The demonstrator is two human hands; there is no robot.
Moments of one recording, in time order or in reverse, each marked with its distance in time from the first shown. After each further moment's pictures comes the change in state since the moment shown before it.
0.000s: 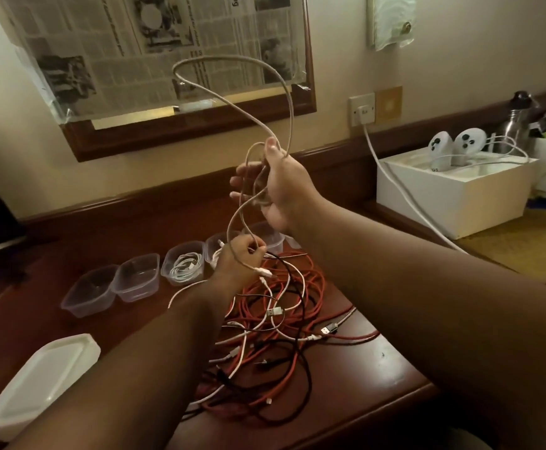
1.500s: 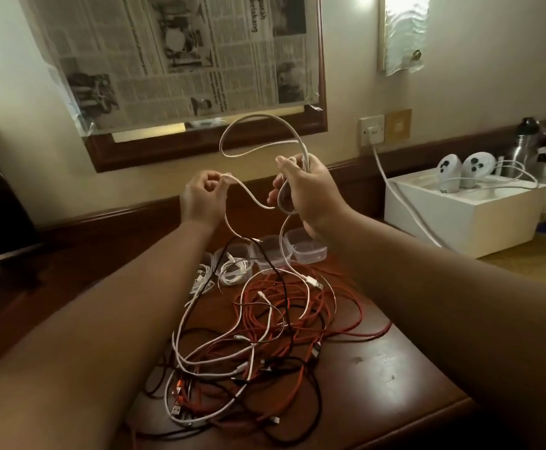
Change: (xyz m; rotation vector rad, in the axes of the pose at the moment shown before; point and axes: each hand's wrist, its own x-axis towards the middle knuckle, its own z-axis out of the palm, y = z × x) left_hand 0.071 0.044 -0.109 -0.244 0.386 -0.022; right_hand 0.007 -0.017 -0.012 -0.401 0.063 -0.230
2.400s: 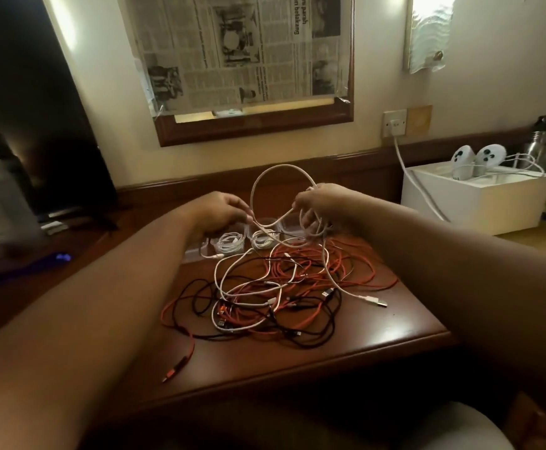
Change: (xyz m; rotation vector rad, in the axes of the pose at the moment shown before) left_hand -0.122 0.038 -0.128 0.126 -0.640 -0.311; right_hand -0.103 -0.012 0.013 -0.565 -0.303 0.416
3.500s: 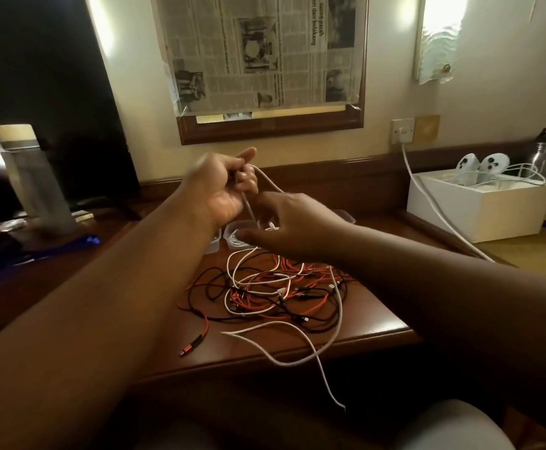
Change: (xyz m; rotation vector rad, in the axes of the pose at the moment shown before) left_hand -0.095 0.060 0.004 -1.259 0.079 0.031; right_hand -0.094 -0.025 0.070 -0.729 0.065 -0.673
